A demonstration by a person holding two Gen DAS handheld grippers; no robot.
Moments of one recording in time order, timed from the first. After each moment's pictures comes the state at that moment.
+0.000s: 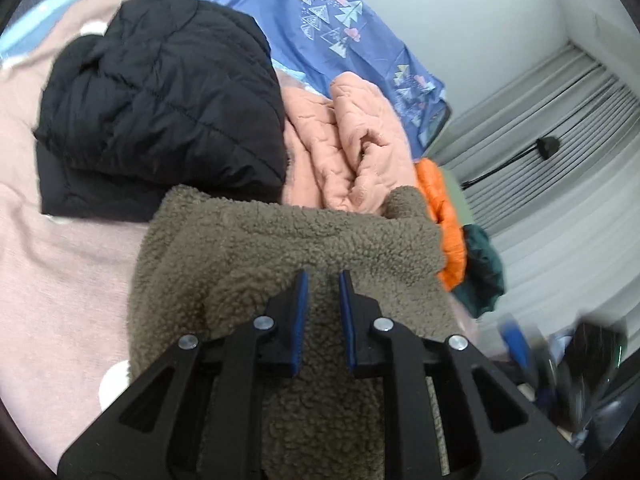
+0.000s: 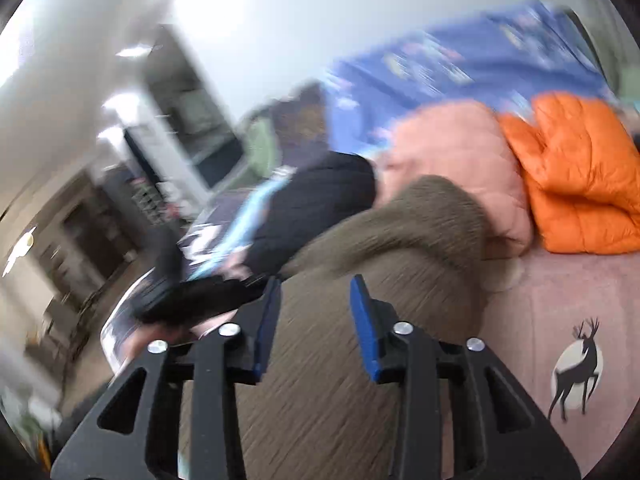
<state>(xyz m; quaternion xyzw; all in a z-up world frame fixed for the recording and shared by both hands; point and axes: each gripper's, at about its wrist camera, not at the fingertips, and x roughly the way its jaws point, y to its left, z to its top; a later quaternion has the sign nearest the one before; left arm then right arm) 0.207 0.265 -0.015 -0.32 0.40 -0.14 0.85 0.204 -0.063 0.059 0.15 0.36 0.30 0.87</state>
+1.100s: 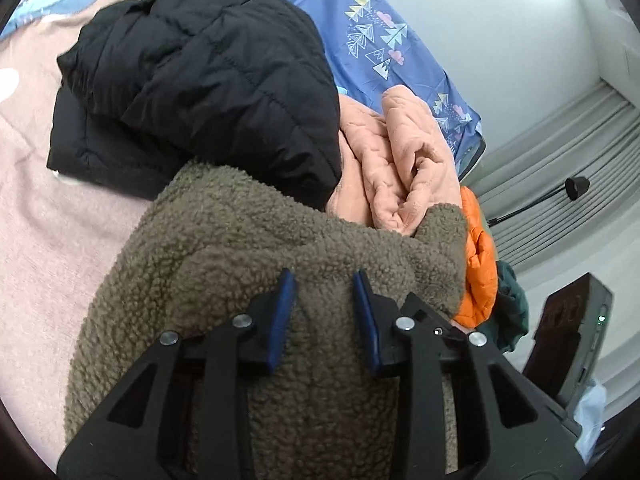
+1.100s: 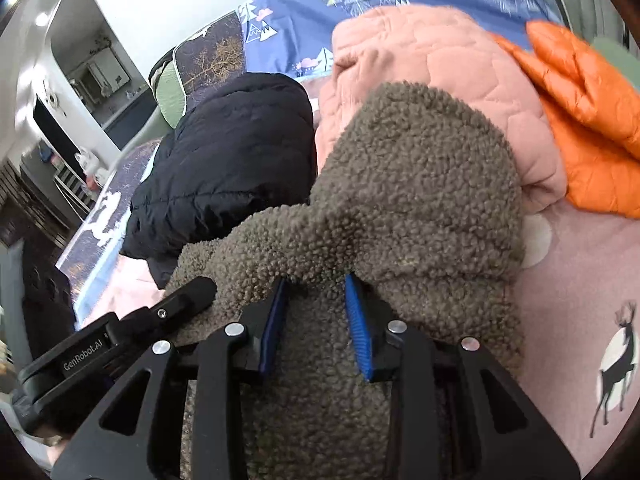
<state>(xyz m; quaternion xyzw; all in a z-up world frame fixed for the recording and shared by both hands) 0.218 0.270 -0.061 -0.38 0.38 -0.08 0.84 0.250 0.017 -0.018 0.10 0.44 0.20 0.87</state>
